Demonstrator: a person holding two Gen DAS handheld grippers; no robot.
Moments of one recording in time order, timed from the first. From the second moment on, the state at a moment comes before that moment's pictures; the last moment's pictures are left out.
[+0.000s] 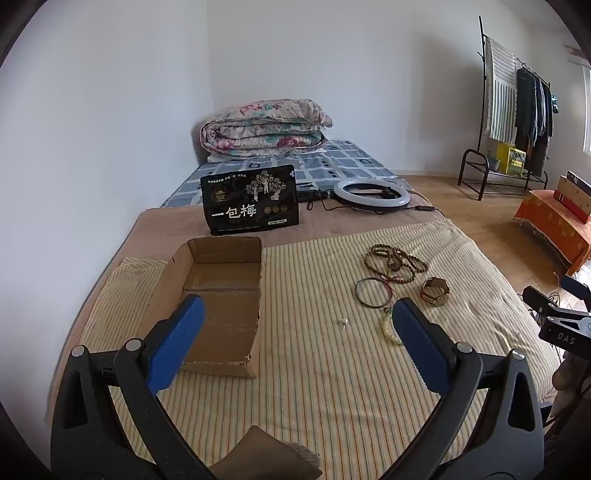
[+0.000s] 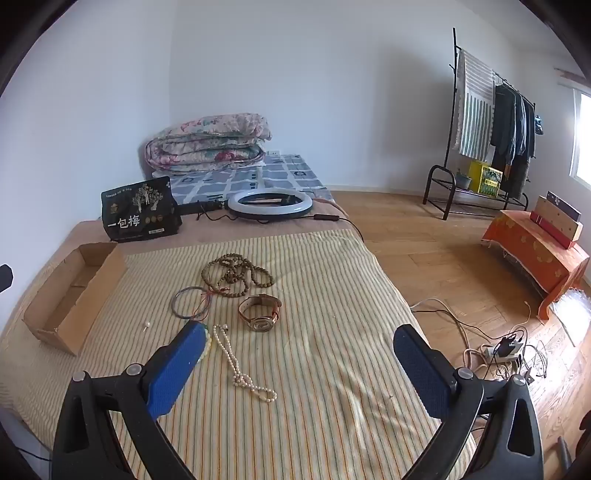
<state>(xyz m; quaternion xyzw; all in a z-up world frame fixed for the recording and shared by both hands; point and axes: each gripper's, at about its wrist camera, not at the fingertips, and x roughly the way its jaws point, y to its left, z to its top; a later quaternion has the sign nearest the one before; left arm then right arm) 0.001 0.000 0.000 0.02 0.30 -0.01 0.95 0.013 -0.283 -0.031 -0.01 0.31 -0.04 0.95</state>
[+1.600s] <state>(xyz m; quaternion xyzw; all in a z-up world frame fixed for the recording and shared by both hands) -0.002 -0.002 0.016 0.01 0.28 -0.01 0.96 0.010 -0.278 -0.031 -0.02 0.30 -0.04 0.95</state>
